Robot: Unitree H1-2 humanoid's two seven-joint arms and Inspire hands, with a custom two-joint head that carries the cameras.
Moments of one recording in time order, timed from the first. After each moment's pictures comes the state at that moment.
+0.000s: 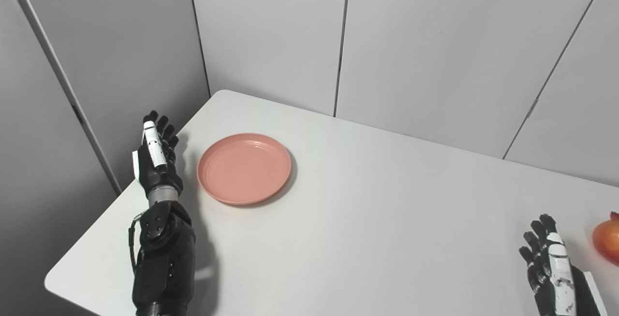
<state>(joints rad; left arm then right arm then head) -0.32 0.17 0.54 0.14 -0.35 0.04 0.28 -0.09 -0.06 -0.01 -0.26 0.14 0.32 0.07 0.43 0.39</state>
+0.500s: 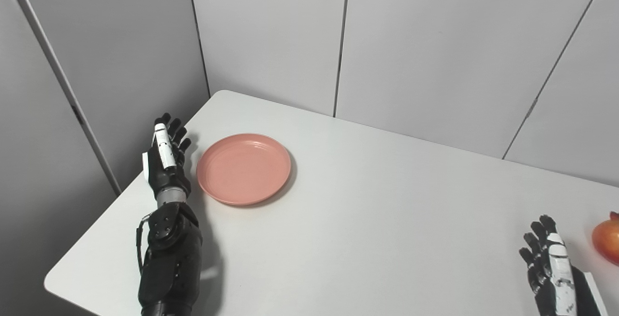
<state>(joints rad) -0.32 0.17 0.50 0.17 -0.34 0.04 0.29 -0.09 -0.06 -0.01 -0.27 0.13 0.34 0.07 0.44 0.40</state>
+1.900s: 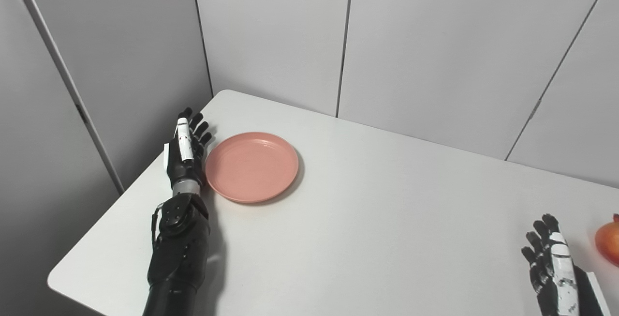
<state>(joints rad) -0.39 0.22 0.46 0.38 -0.37 -0.02 0.18 -0.09 -0.06 0.00 -0.28 0.13 0.34 0.06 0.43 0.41</state>
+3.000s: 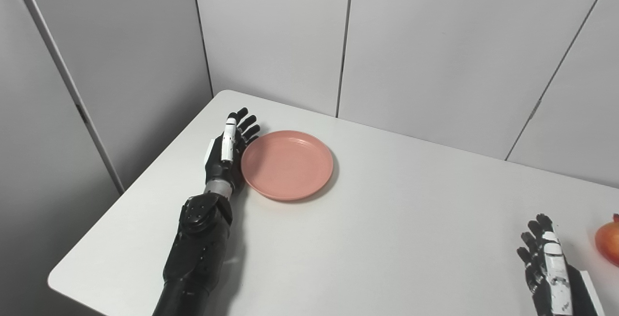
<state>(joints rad) -0.39 0.20 0.29 0.35 -0.37 0.07 0.02 -0.09 -0.05 0.01 -0.29 0.11 0.36 0.06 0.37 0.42</state>
